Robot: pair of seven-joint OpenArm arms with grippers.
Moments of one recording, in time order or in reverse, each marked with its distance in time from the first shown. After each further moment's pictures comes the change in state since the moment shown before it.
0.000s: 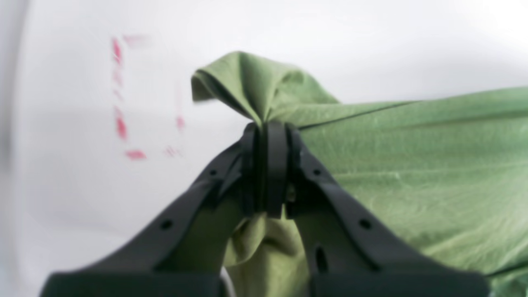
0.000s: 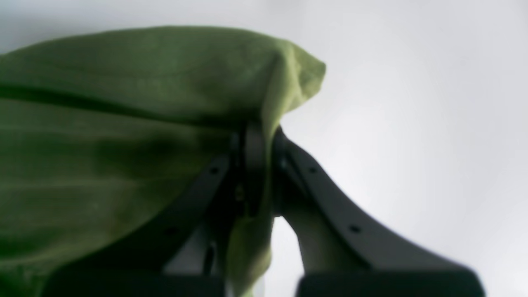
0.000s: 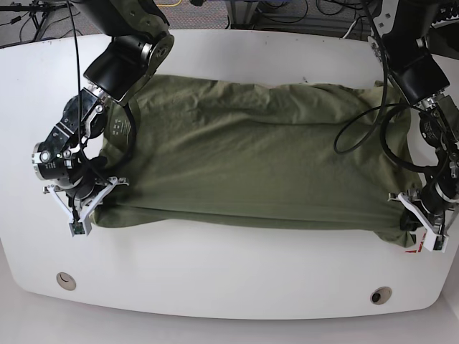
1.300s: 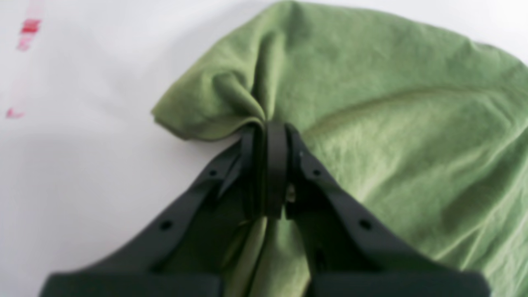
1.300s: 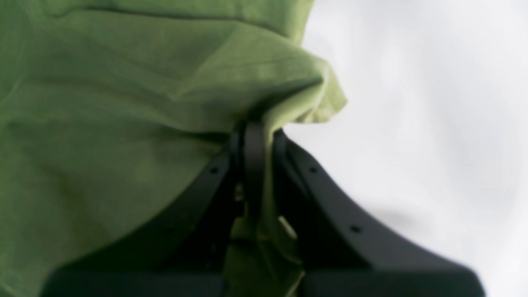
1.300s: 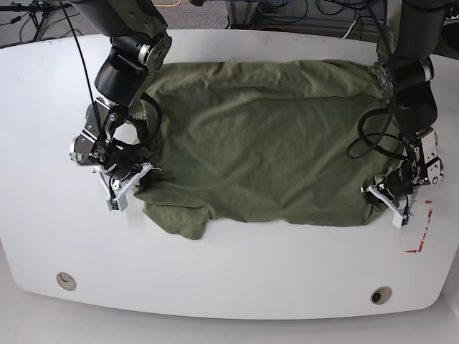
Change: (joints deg) left arm -9.9 -0.5 5.8 -53.7 12.3 1.1 -30.0; right arm -0.1 0.6 0.8 -32.9 -1.4 -0.6 21.9
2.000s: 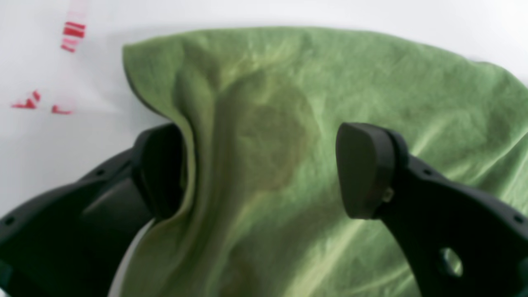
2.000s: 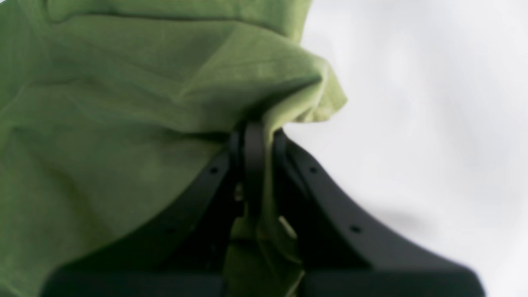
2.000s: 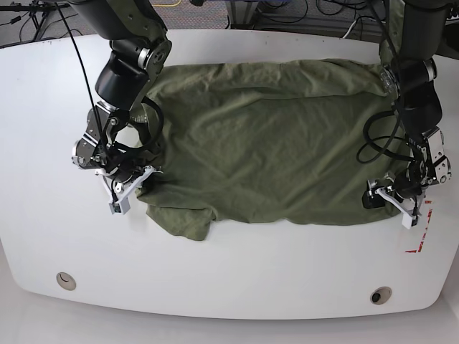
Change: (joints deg) left arm -0.5 -0.9 -3.0 -0.1 -0.2 -0.2 1.3; right arm 1.2 0.0 0.0 -1.9 0.1 0.0 0.2
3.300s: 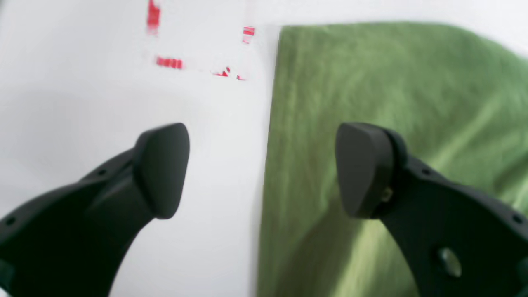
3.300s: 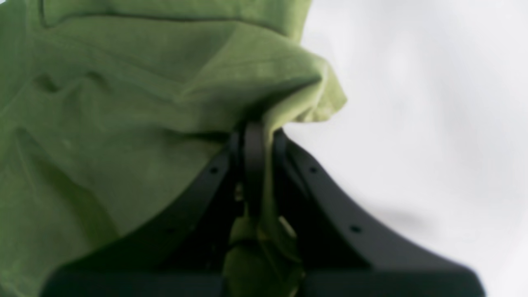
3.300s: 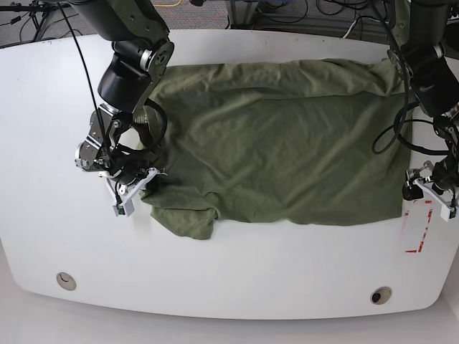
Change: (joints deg) left arm 6.3 -4.9 -8.4 15.9 -1.7 -1.4 11.8; right arm 1.0 -0.8 -0.1 -0.9 -0.5 0.0 -0.2
